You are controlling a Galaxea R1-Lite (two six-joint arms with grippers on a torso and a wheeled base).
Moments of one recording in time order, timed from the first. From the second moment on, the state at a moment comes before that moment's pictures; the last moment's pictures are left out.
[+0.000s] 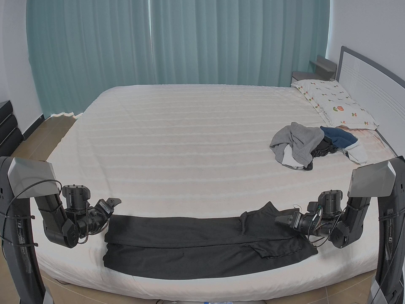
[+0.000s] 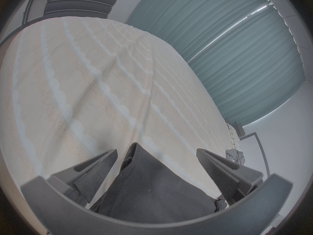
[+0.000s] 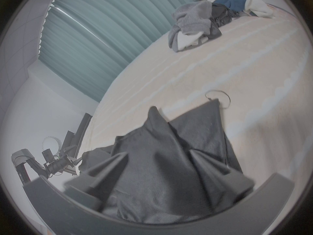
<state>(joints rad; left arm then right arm) 0.02 2.33 -0.55 -1.16 -0.13 -0.86 0.12 2.46 -0.59 -1.24 0.38 0.54</state>
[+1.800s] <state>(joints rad) -0.01 2.08 -0.34 -0.99 -0.13 -0.91 0.18 2.13 -0.39 -1.18 0.24 0.91</state>
